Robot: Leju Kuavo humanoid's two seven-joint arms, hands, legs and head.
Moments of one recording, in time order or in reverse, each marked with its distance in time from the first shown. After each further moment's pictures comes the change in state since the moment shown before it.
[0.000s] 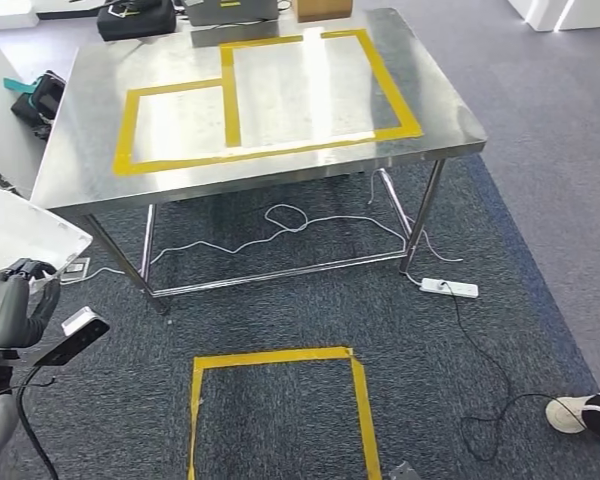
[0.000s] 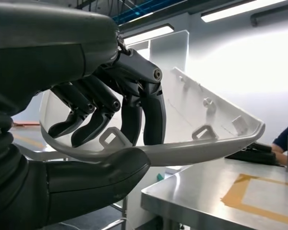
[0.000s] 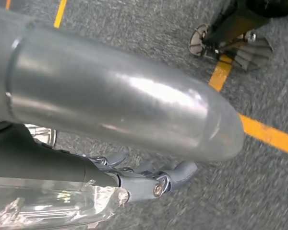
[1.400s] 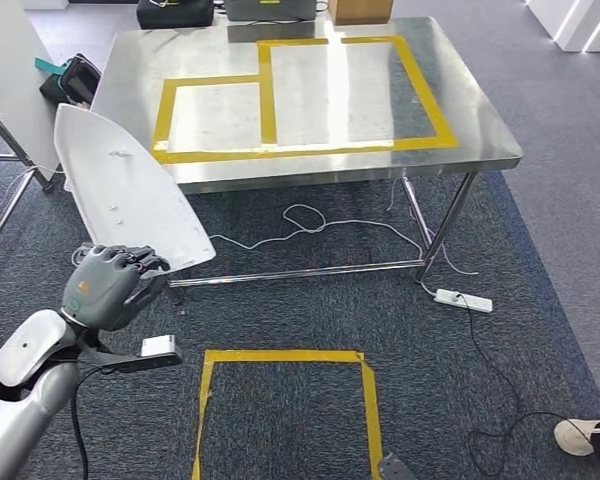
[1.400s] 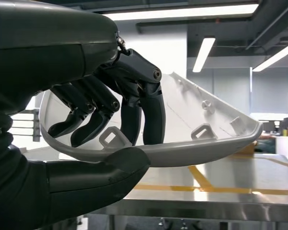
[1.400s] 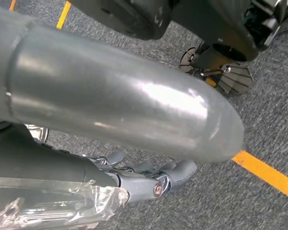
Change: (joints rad) left arm -0.220 -0.017 -0.355 0.016 0.055 -0.130 -0.259; right arm -0.041 0.019 -0.008 0.000 0.027 0.061 0.009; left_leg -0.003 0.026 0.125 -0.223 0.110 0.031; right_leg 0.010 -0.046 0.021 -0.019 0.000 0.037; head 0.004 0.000
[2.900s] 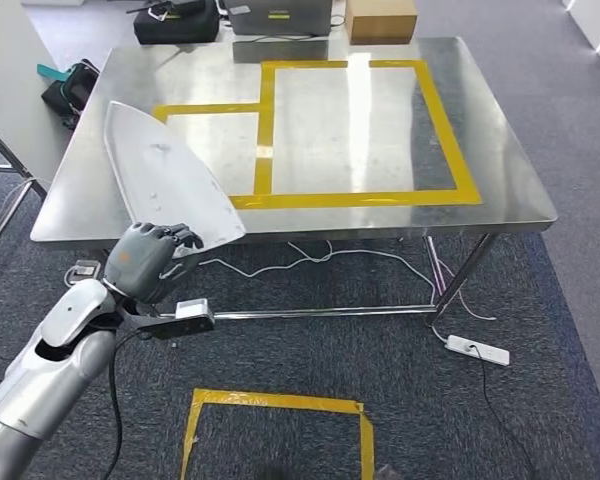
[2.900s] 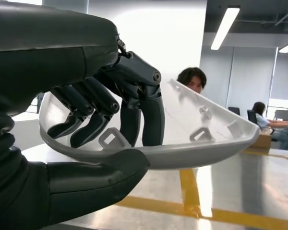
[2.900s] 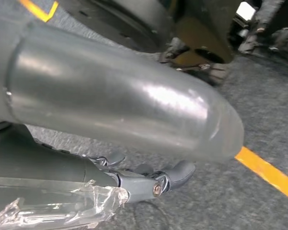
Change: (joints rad) left arm -0.141 -0.075 -0.120 0.171 0.120 -0.004 0.065; right arm 0.026 0.013 0.018 0.004 -0.008 -0.005 -0.020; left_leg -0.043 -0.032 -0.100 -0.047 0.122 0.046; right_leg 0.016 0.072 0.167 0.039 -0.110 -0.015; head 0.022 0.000
